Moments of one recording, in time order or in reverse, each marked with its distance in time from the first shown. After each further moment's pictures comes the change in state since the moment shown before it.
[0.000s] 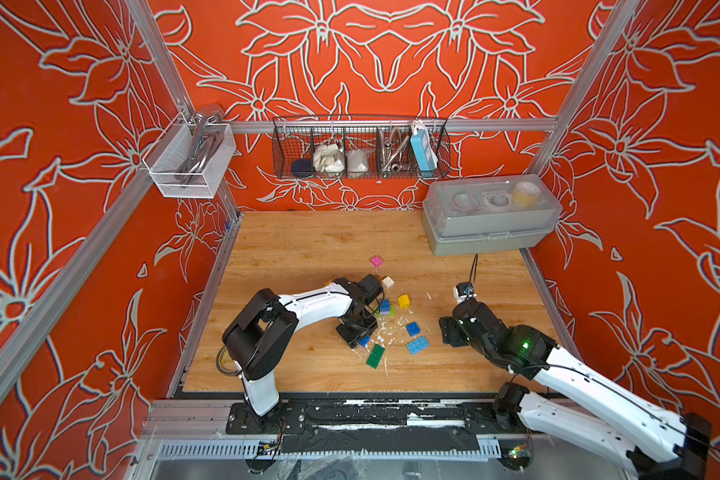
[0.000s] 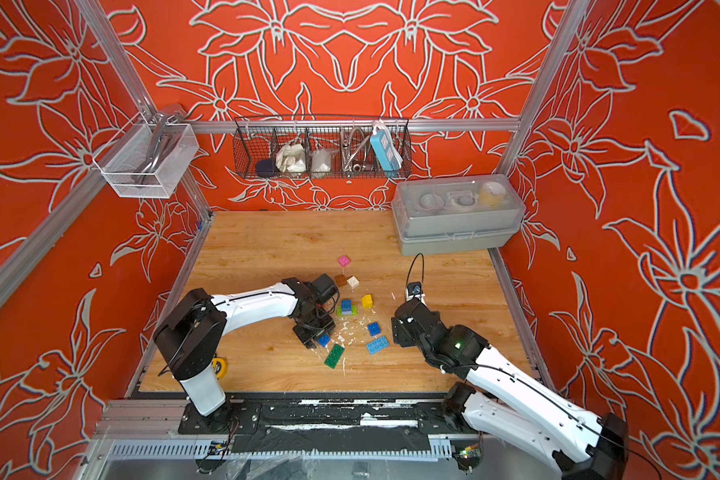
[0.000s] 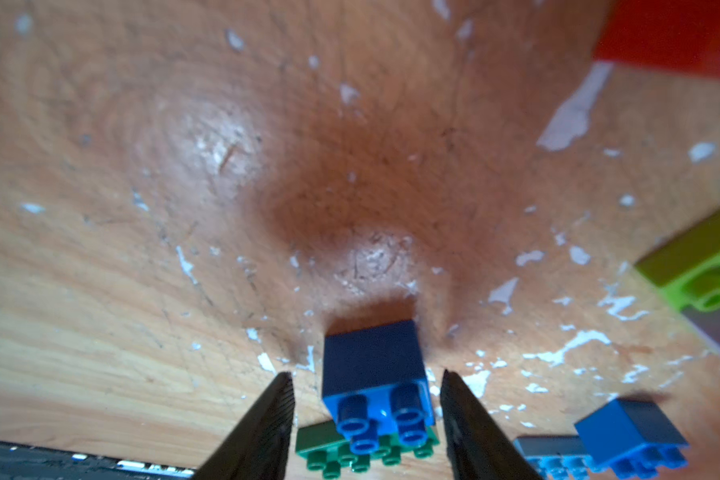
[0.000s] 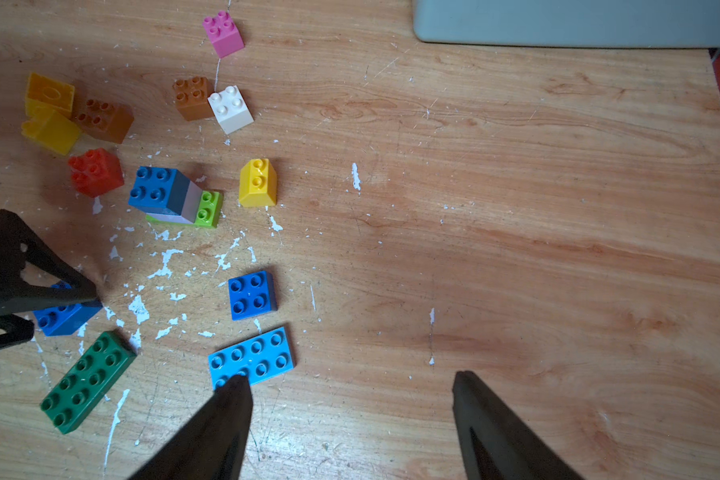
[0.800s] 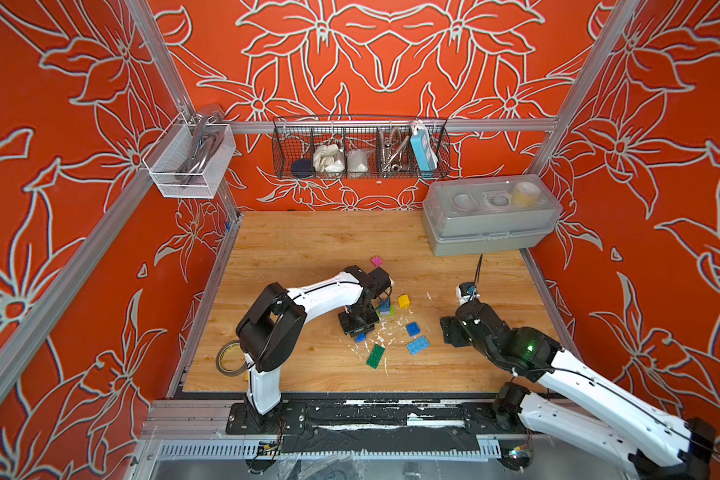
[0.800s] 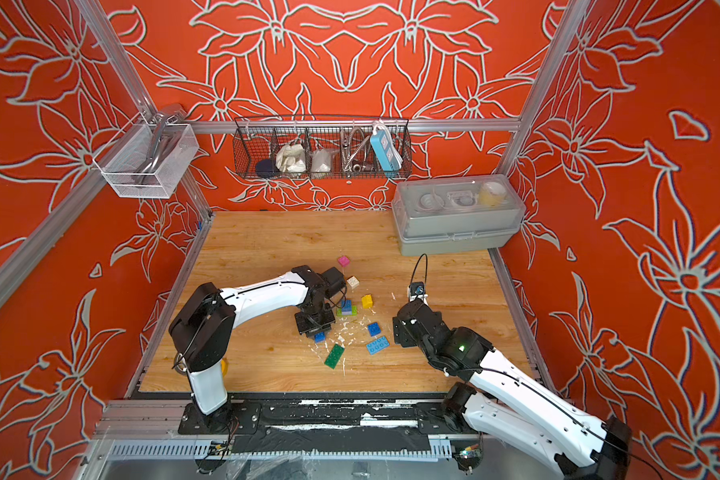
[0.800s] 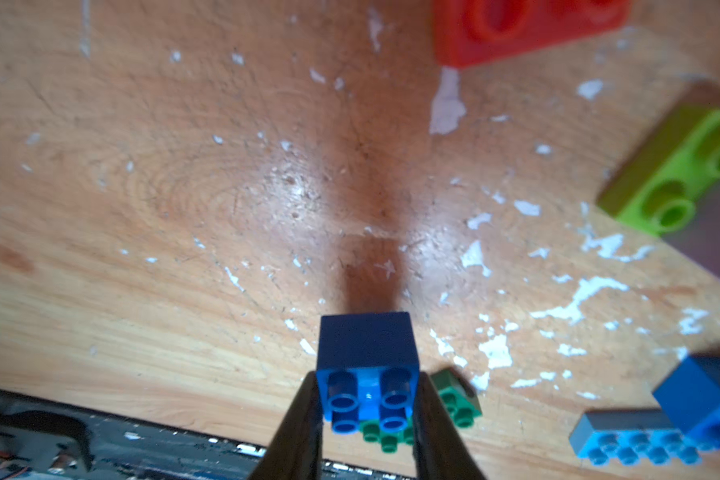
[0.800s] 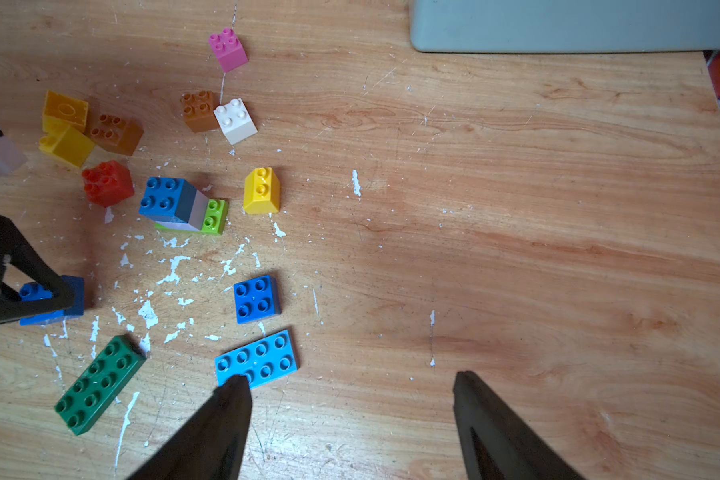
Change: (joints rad) left arm -0.015 0.079 0.227 -0.267 -0.108 0.331; right arm 0.000 -0.033 -0.002 -0.004 0.002 0.015
